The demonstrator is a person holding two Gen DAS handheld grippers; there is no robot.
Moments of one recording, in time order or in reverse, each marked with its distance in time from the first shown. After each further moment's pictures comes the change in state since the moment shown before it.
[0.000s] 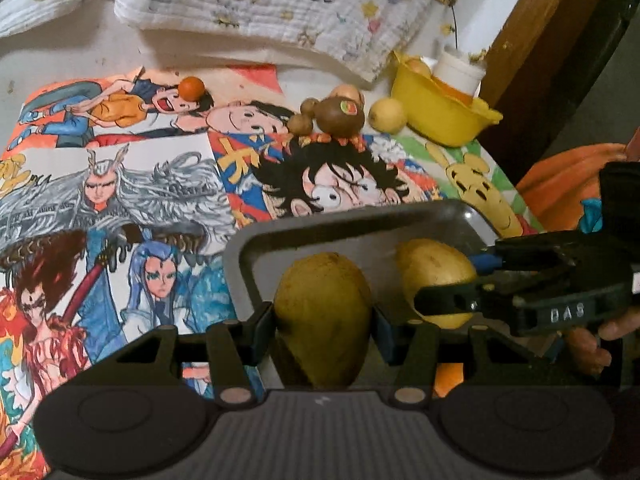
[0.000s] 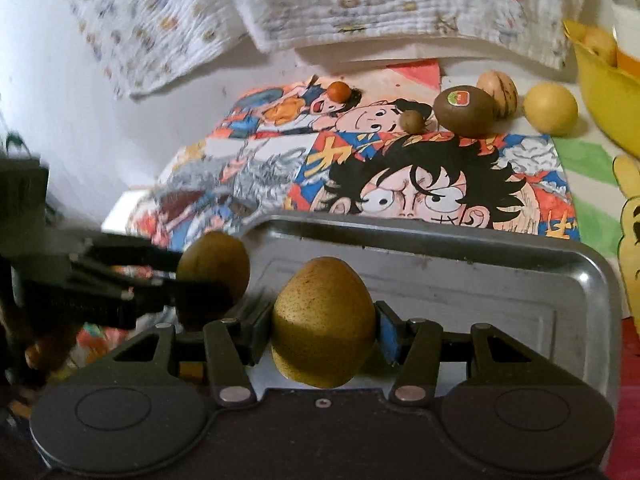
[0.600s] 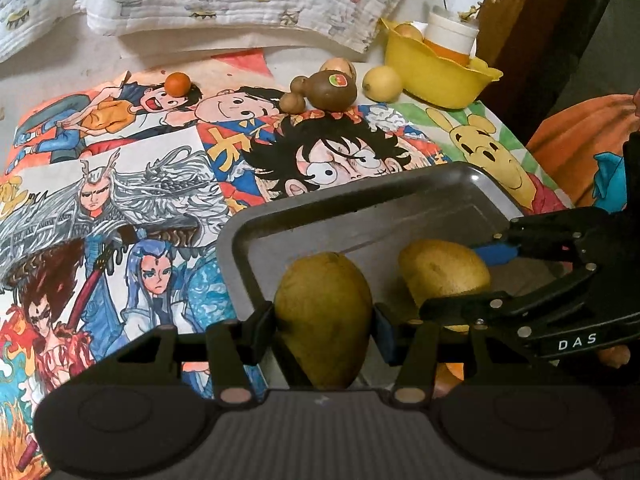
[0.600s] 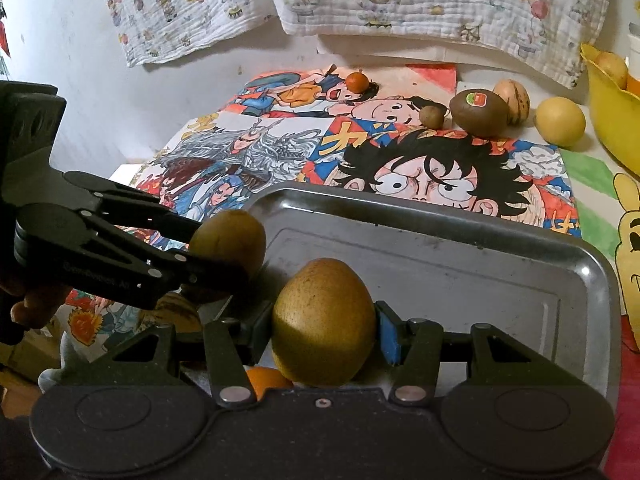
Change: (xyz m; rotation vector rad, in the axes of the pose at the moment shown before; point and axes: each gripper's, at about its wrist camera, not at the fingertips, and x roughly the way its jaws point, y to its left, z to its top) left arm 0.008 -0.019 -0.001 0.101 0.067 0.079; right arm 0.000 0.016 -0.018 -0.090 -0.003 -0.039
